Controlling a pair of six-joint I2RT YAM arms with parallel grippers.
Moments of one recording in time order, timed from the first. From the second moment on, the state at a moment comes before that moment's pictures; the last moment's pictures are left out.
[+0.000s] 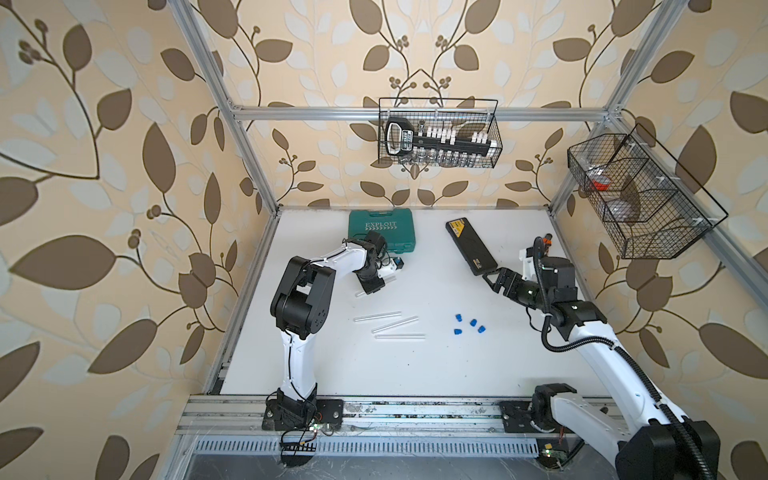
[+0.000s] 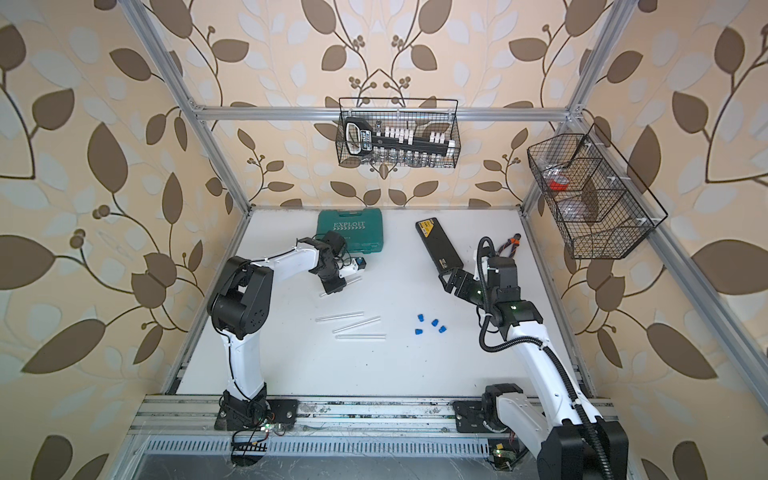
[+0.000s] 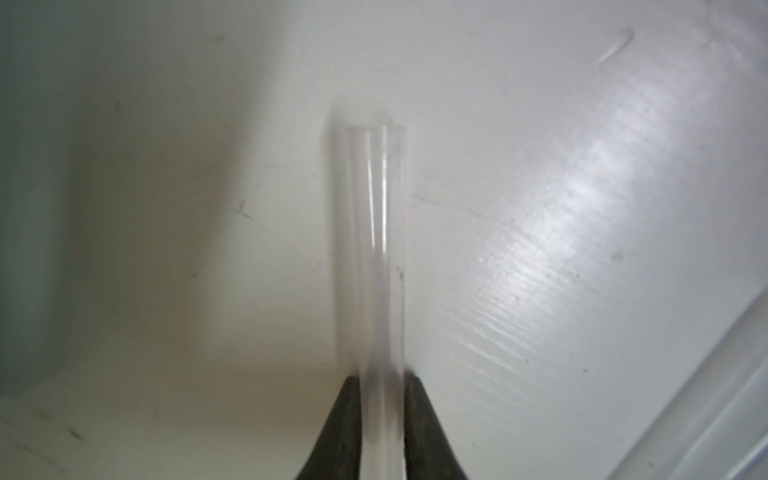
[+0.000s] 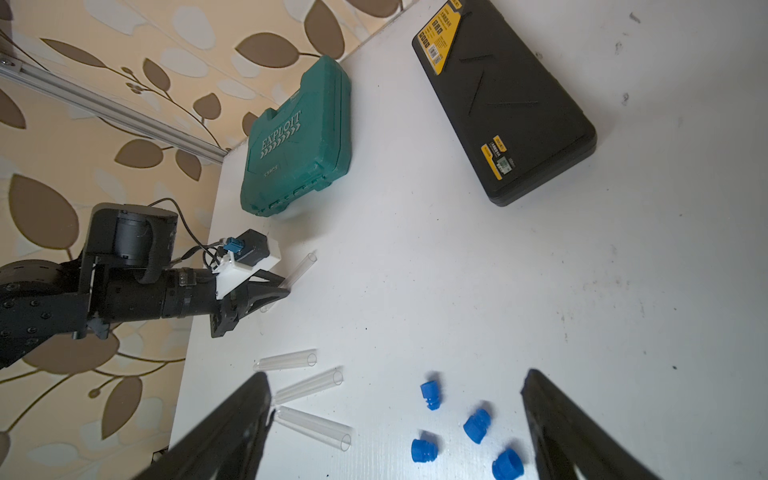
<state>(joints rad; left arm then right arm) -0.37 2.01 1.40 -0.77 0.07 0.70 0.06 0.99 0.71 -0.38 -0.36 0.56</state>
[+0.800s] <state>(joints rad) -0.38 1.72 1.25 -0.65 0.20 0.66 0.06 1.04 0.72 -0.38 -0.42 0.56</state>
